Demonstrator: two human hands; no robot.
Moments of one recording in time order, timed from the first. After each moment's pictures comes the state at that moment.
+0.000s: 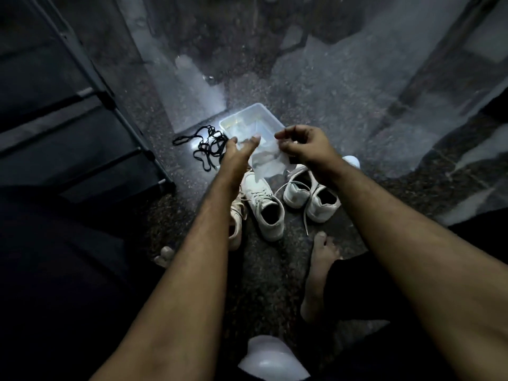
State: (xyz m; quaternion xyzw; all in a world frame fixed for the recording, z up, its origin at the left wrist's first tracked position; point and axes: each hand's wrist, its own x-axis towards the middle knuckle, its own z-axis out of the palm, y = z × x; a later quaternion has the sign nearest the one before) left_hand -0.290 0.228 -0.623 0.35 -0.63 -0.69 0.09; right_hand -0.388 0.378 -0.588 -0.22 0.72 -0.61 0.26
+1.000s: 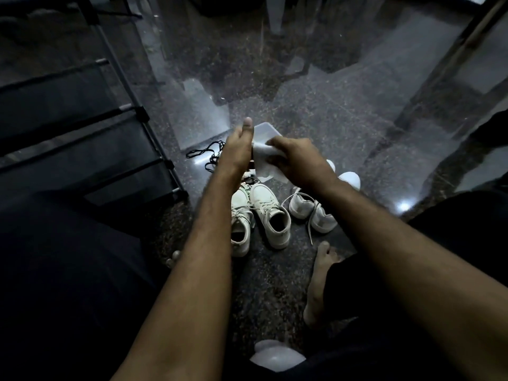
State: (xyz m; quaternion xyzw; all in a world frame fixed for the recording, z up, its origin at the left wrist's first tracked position) left_hand -0.260 0.215 -0.548 0.28 -0.65 -0.69 0.17; right_hand -0.335 0.356 -0.536 -0.45 0.85 -0.26 -0.01
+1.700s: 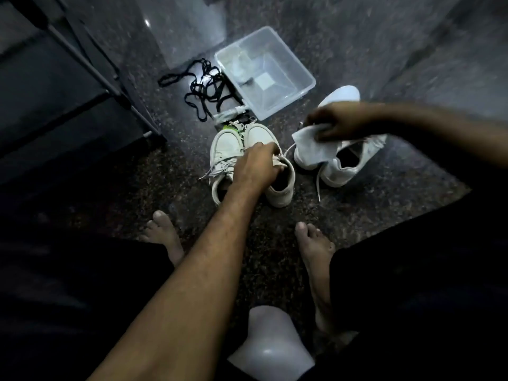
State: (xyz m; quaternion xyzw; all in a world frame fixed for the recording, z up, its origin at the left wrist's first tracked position) left_hand -0.283 0.266 -0.710 0.24 -0.92 -0.28 -0.10; right_hand -0.457 0.394 -0.626 -0.48 0.81 -0.01 0.33
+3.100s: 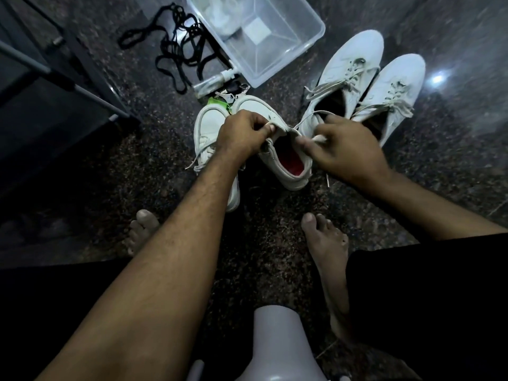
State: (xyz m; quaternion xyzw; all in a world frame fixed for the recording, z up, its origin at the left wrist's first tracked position) left_hand -0.329 0.215 -0.785 0.31 -0.86 -0.40 -0.09; right_hand -0.394 0.419 -0.735 -0.36 0.90 -0.22 0.12
